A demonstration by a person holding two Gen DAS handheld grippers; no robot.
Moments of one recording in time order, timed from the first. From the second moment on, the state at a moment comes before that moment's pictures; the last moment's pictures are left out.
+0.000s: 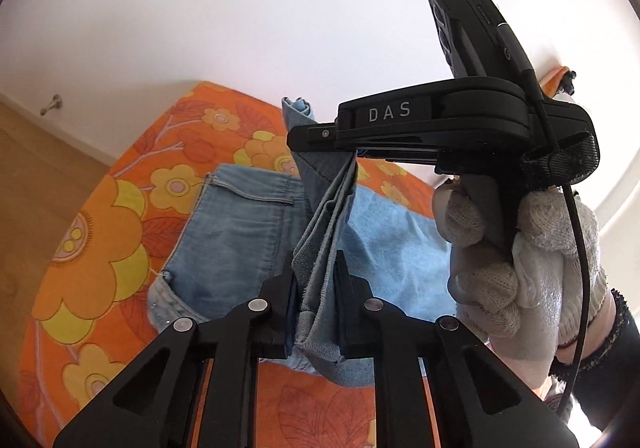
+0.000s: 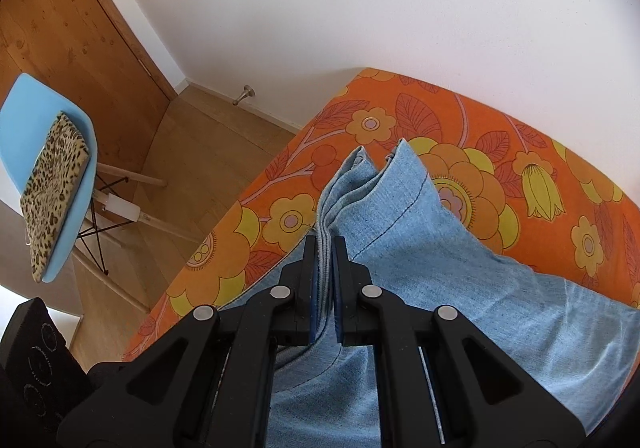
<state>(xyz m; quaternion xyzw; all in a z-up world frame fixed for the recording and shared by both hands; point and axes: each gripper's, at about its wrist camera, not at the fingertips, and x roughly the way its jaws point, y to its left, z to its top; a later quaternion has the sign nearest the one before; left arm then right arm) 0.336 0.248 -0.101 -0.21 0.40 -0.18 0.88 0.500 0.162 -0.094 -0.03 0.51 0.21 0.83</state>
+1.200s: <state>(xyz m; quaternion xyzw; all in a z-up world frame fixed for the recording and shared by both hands) 0.284 0.181 -0.095 -0.05 0.47 -0.10 0.88 0.280 -0.261 -0.150 0.13 0.51 0.06 0.85</state>
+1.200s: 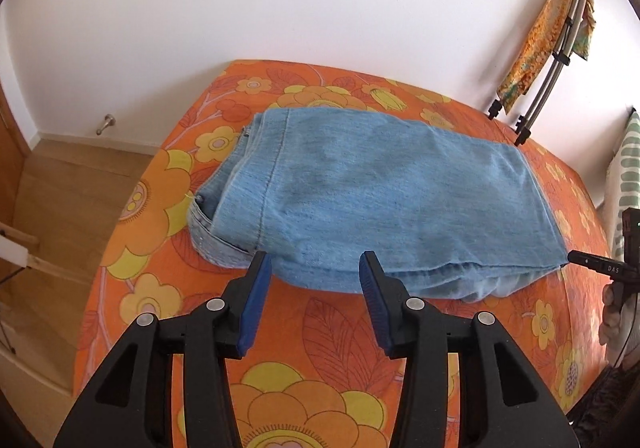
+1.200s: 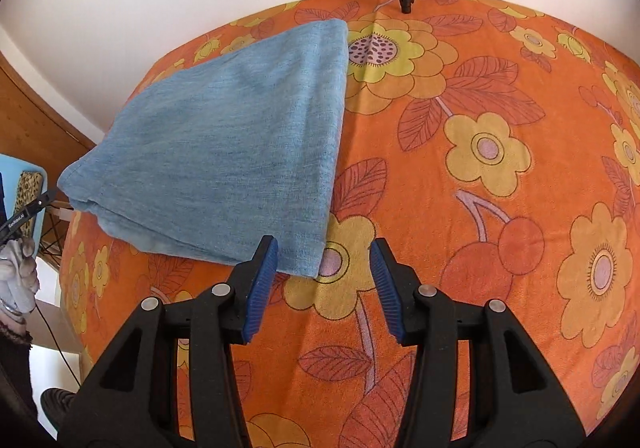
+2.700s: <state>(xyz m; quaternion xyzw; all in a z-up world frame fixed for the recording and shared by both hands) 0.254 0.035 -0.119 0.04 0.48 -0.14 0.87 0.305 -0.236 -0.145 0.10 0.48 0.09 0.87</state>
